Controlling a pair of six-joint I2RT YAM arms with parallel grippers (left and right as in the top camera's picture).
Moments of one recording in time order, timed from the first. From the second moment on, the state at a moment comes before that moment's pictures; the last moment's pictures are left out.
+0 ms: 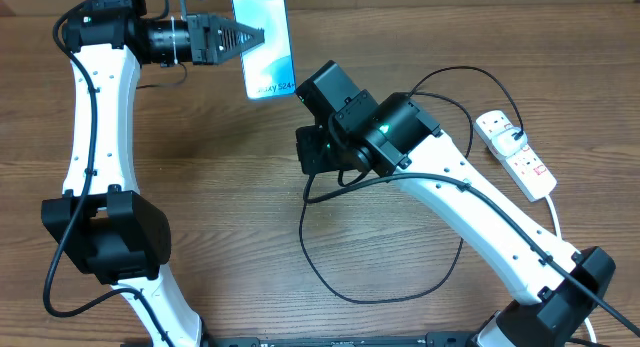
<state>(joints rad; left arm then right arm) 0.09 2.03 2.07 -1.14 1.29 0.12 0.74 1.74 1.78 -1.14 -0.07 0.57</state>
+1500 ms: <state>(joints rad) 0.08 2.03 2.07 -1.36 0.41 -0.21 0.69 2.39 2.01 -1.16 0.01 0.84</state>
